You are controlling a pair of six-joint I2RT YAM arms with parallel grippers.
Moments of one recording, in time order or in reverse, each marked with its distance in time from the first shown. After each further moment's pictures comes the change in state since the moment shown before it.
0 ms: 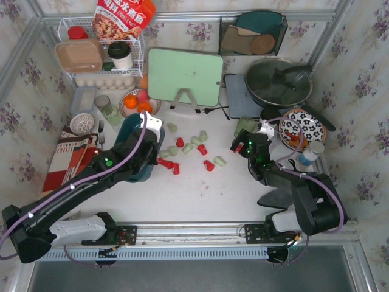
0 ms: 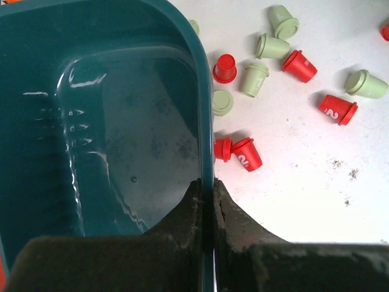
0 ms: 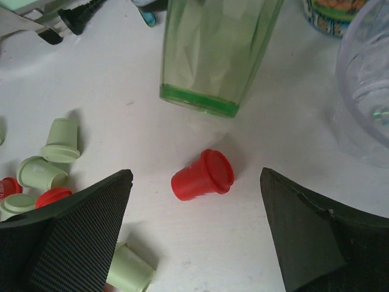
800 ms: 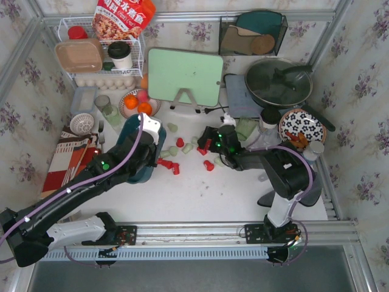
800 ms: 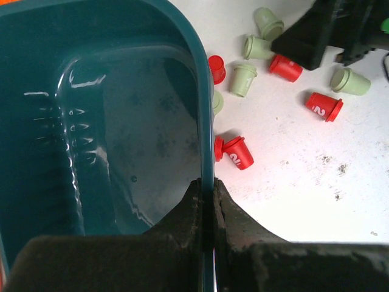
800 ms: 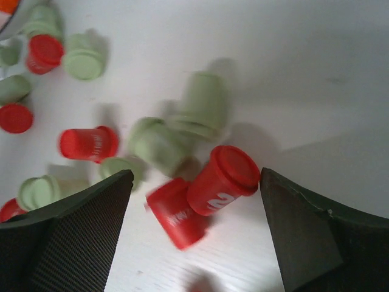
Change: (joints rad) left arm -0.003 -0.059 -0.042 0.032 0.043 0.018; right arm 0.187 0.412 0.230 0.148 -0.208 0.076
